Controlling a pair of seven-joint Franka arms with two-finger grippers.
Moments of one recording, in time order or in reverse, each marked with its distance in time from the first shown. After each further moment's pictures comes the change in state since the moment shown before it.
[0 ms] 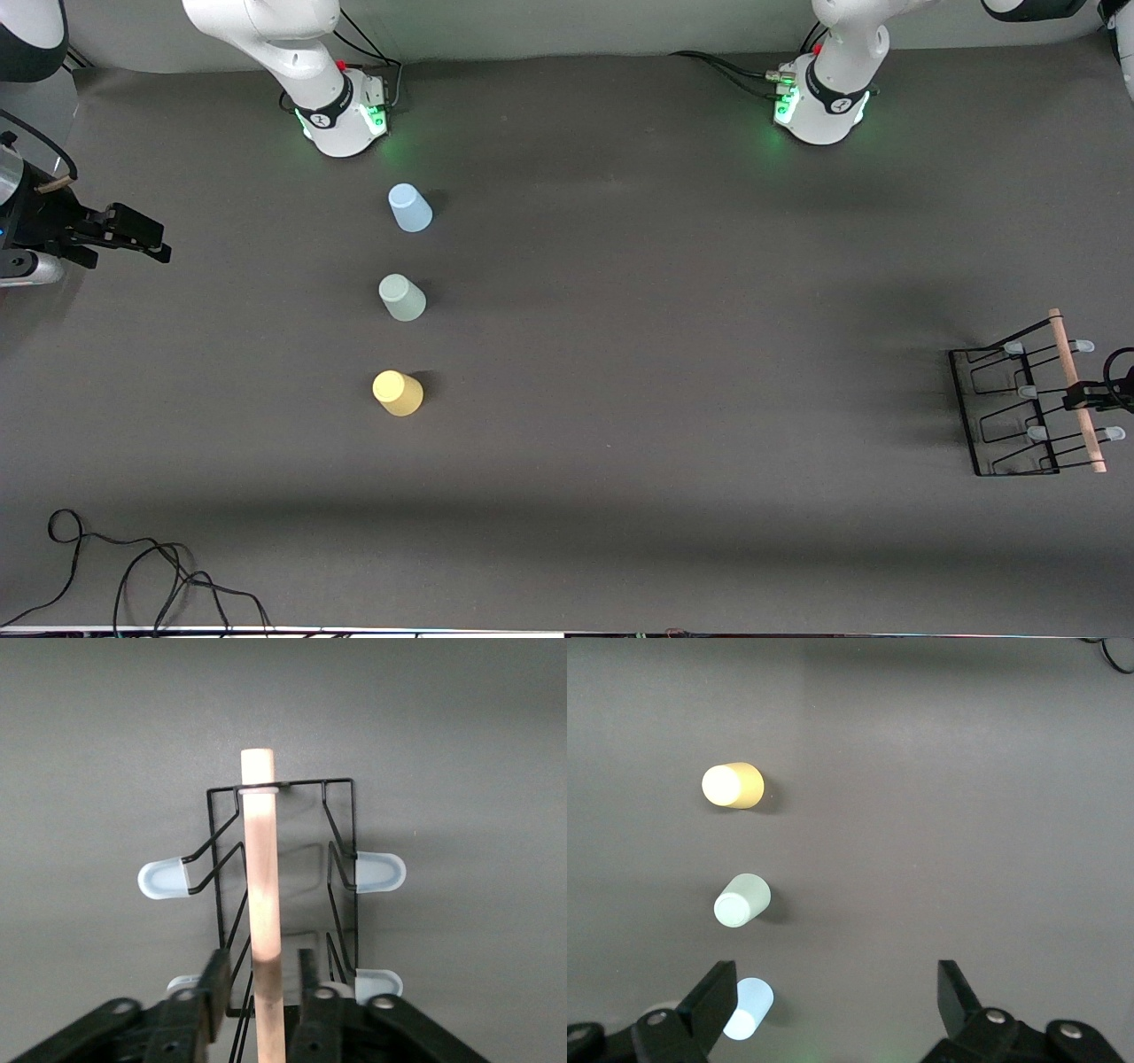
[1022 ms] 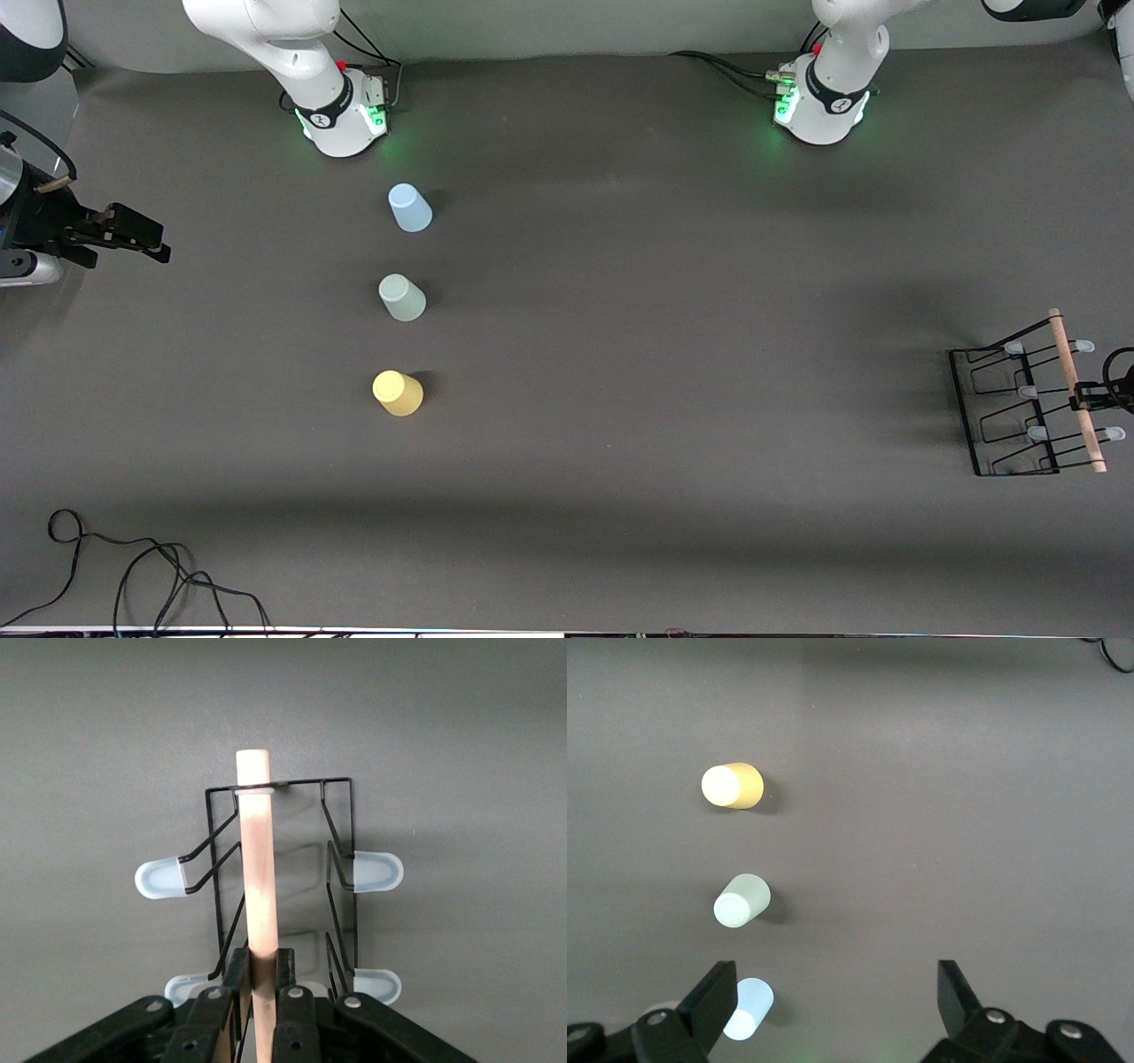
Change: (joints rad) left arm 0.001 0.001 -0.001 -0.001 0.000 0.001 0.002; right arm 0.000 0.000 -0.001 0.000 0.000 0.000 0.001
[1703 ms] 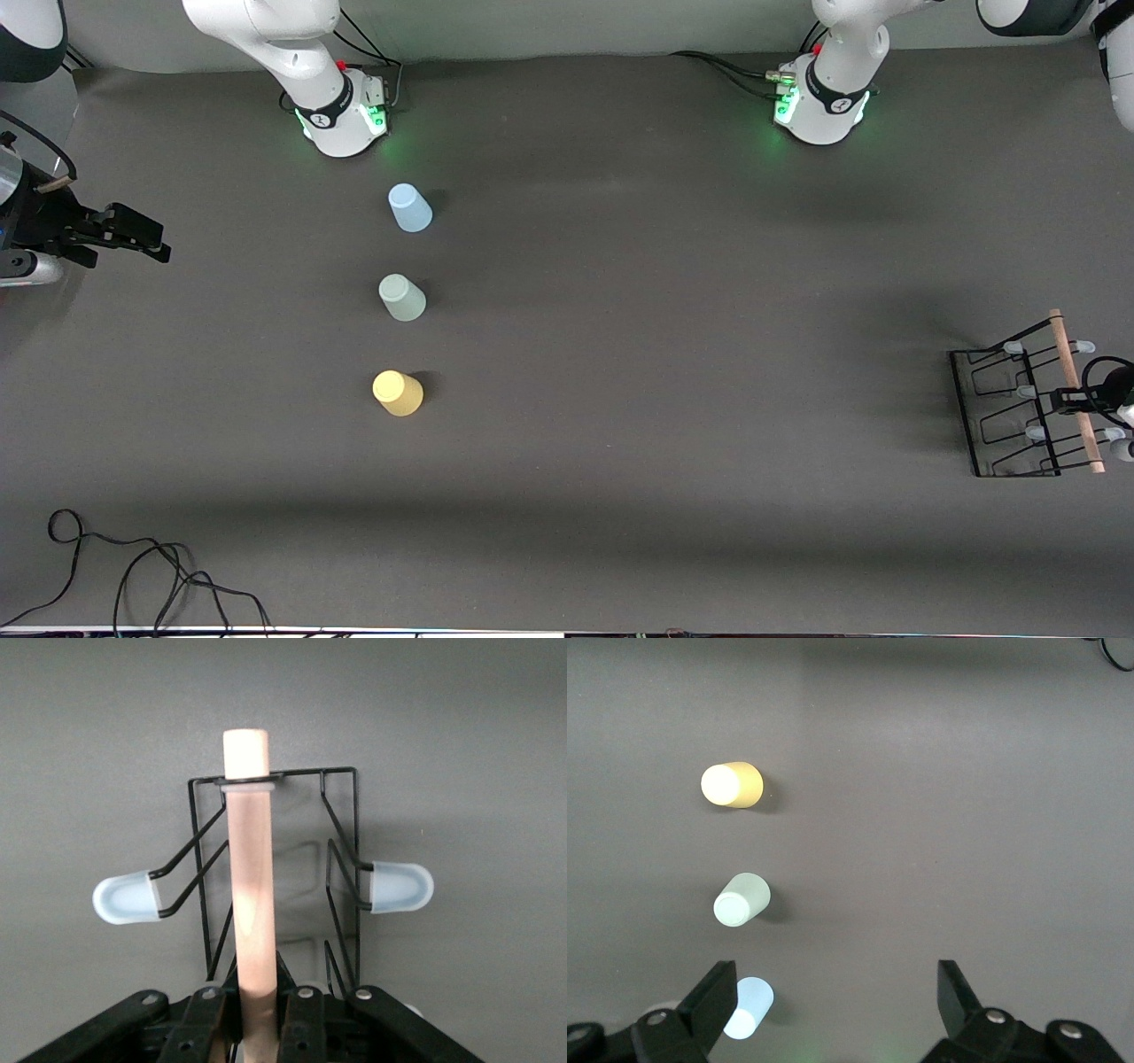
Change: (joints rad) left arm -0.002 0.046 -0.005 -0.004 0.000 0.034 0.006; right arm 0.000 0.000 -0.001 0.000 0.000 -0.002 0.000
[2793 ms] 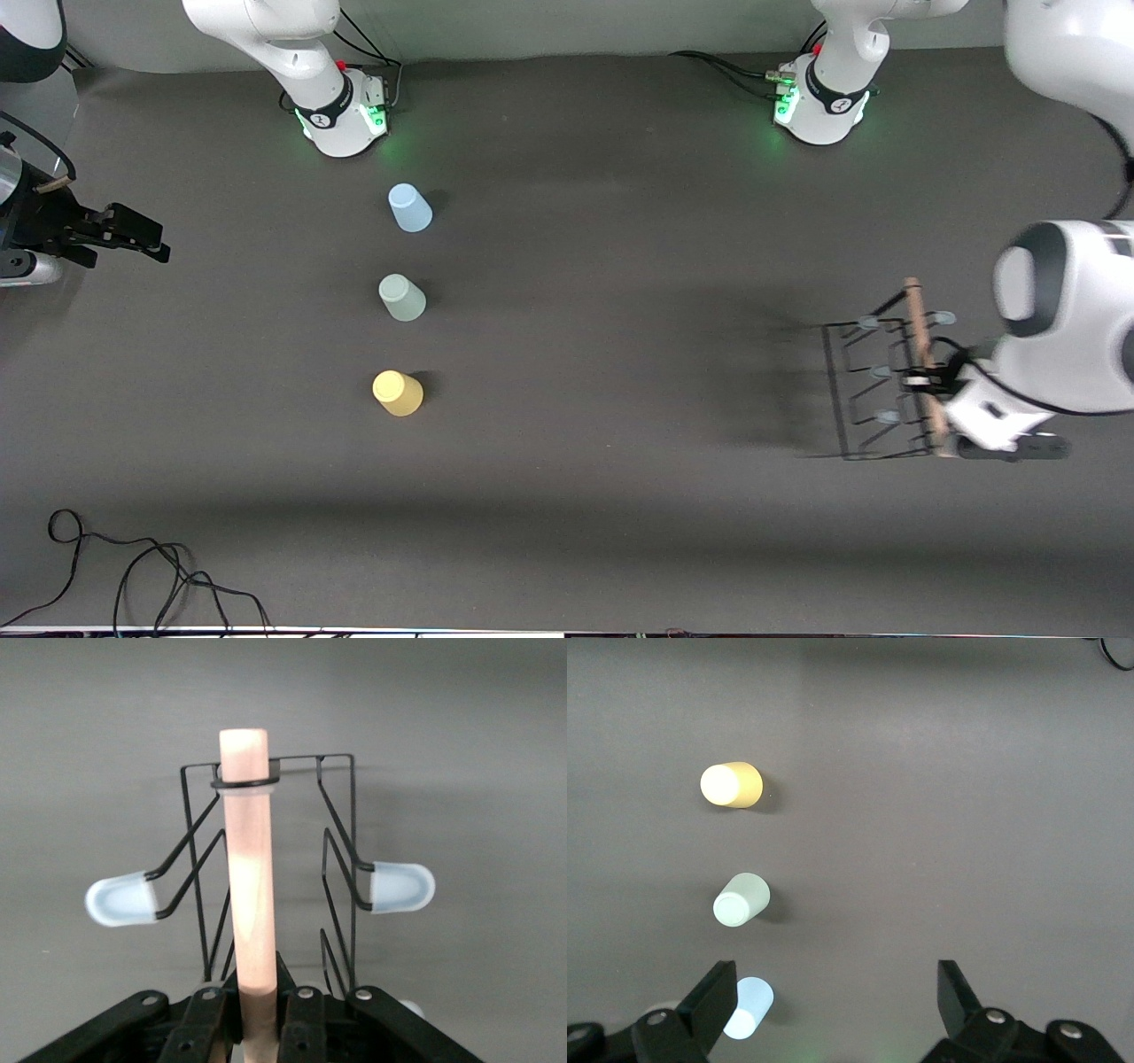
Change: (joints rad) left arm -0.405 -0.146 -0.025 0.044 -0.012 -0.331 -0.461; right arm 0.000 0.000 -0.001 0.000 0.000 0.000 0.000
